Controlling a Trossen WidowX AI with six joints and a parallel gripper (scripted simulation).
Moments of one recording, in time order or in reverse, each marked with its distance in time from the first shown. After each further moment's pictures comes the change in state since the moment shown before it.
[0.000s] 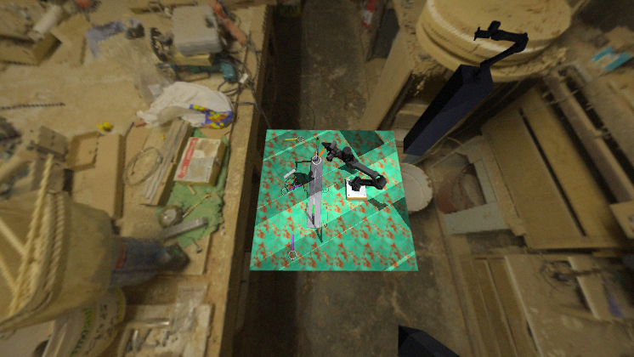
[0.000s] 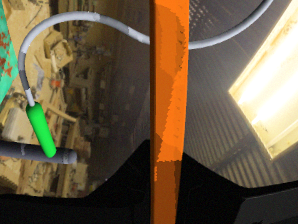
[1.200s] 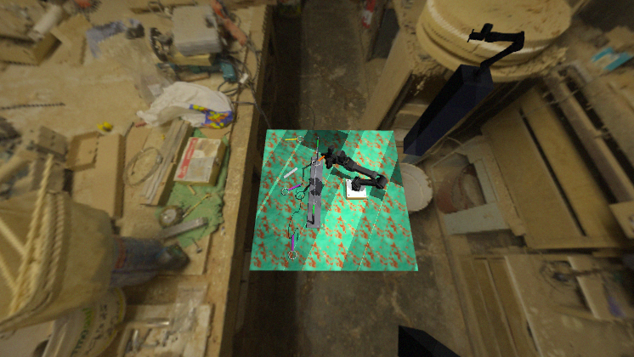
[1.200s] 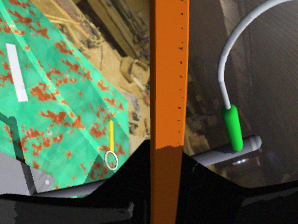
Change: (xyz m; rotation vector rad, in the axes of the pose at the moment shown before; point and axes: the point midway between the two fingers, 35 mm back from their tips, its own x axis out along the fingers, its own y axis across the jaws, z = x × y) arm -0.021 0.111 0.035 0.630 0.013 0.366
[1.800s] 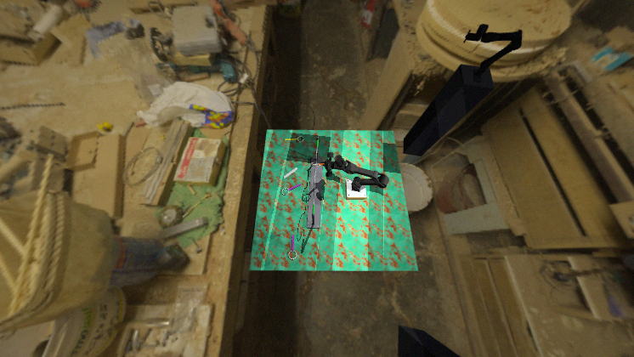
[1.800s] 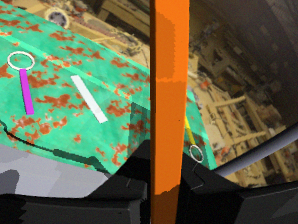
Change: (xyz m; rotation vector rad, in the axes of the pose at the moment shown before) arm -0.009 0.067 0.013 0.392 0.012 0.224
